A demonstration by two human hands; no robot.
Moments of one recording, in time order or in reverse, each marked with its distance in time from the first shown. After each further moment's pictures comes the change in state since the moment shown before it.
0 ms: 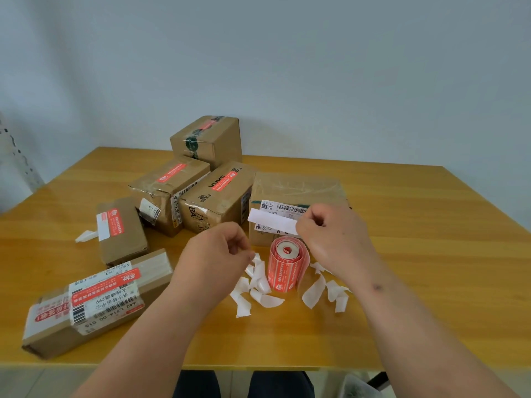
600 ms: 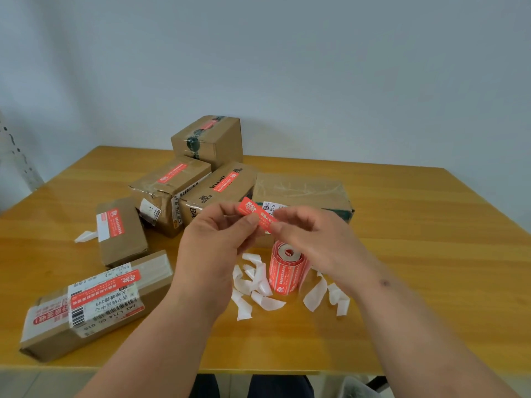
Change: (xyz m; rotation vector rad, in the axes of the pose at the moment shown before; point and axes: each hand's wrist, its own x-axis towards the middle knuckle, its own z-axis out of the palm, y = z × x) left_hand 0.000 0.020 -0.004 -1.065 0.045 -0.181; right_hand -0.004 -0.008 0.002 0.330 -0.246 -0.028
